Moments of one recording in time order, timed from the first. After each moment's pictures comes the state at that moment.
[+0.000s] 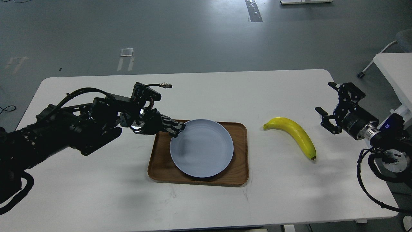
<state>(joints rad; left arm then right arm) -1.06 0.22 0.01 -0.68 1.64 -0.32 -0.49 0.65 -0.62 0.24 0.68 -0.01 0.49 0.49</state>
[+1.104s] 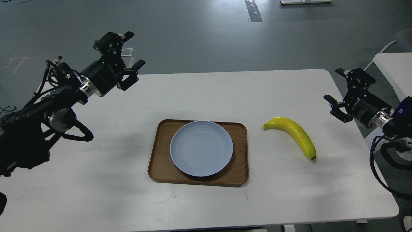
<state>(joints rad) -0.77 0.43 -0.52 -0.69 0.14 -0.49 -0.49 0.73 -0.71 0.20 0.74 -0.17 0.49 0.49</state>
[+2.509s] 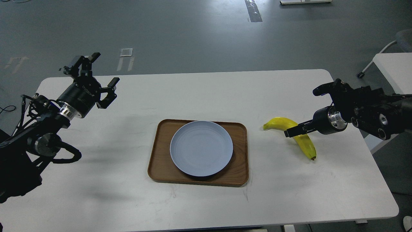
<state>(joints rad) -0.69 0.46 -0.58 -0.70 0.14 -0.49 -0.49 1.21 -0.44 -0.63 0.64 -1.12 0.38 0.49</state>
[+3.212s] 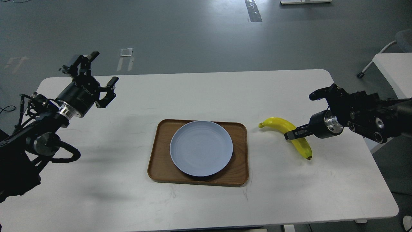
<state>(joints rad) -0.69 0.46 -0.58 -0.70 0.15 -0.49 -0.49 1.28 -0.44 -0.63 0.70 -1.11 0.38 0.49</state>
